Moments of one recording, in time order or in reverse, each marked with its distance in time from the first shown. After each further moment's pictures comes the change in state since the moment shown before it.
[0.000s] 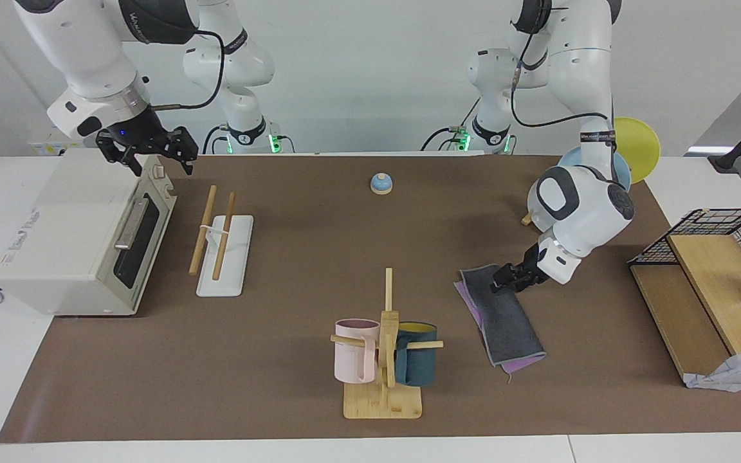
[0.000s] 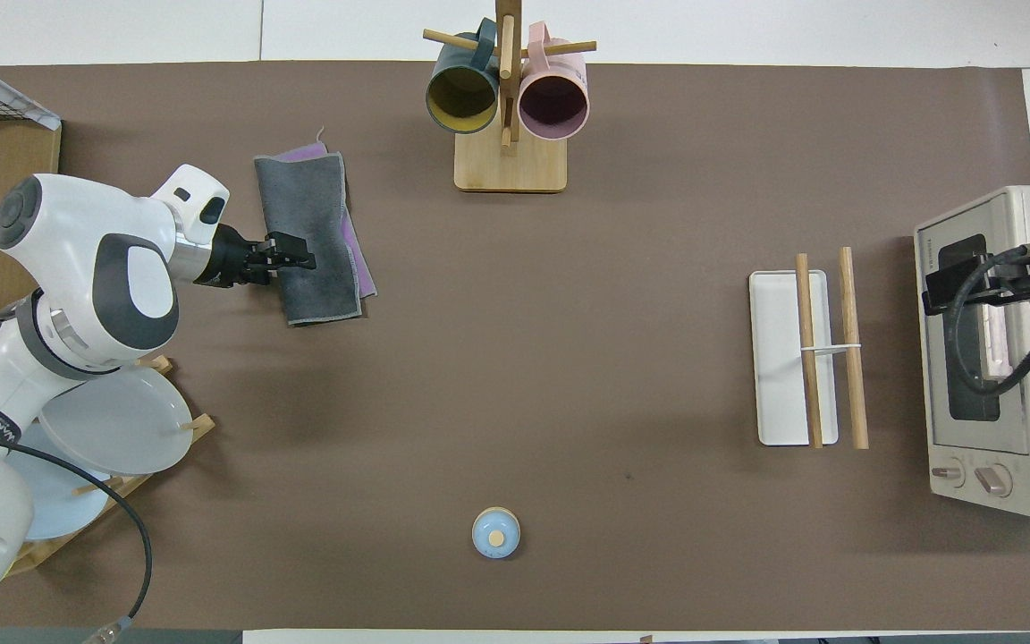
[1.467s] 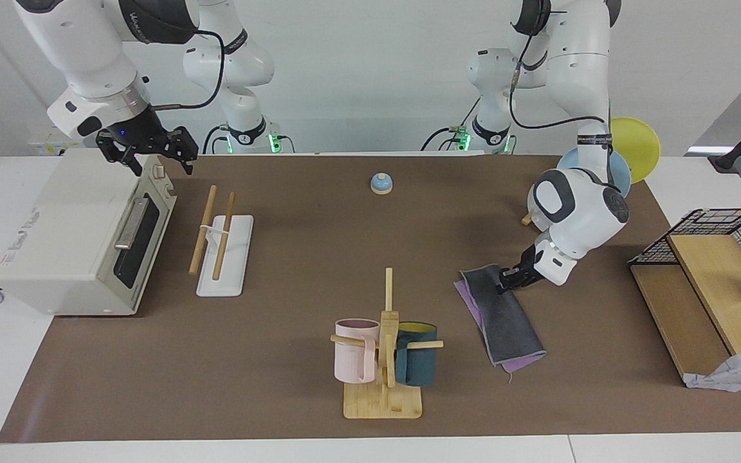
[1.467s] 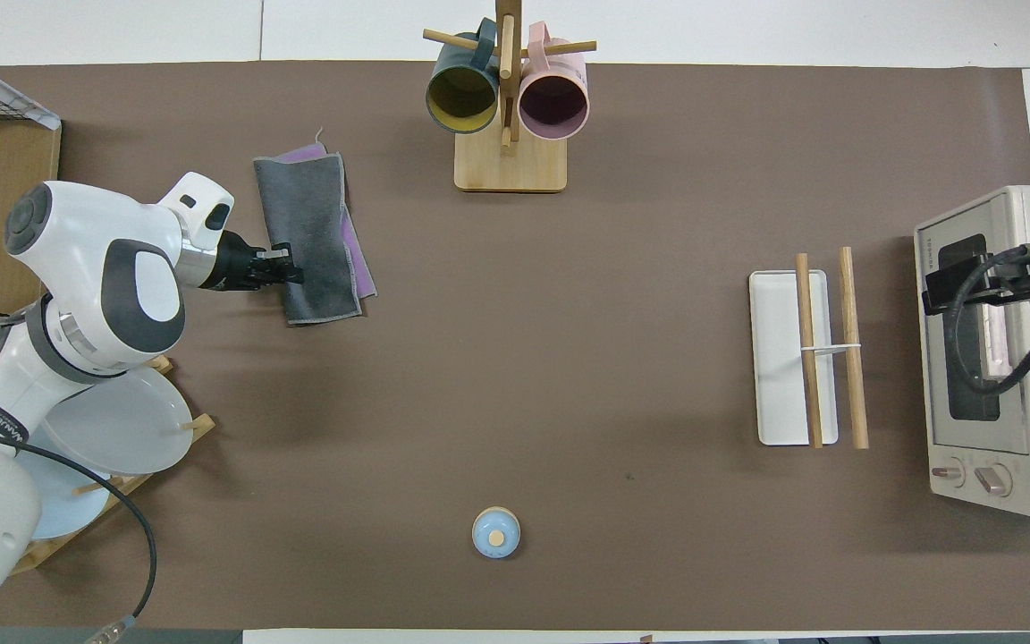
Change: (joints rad) left arm -0.002 0.007 0.003 -0.015 -0.010 0.008 -0.002; right arm 0.000 0.000 0.000 0.000 0.000 0.000 0.000
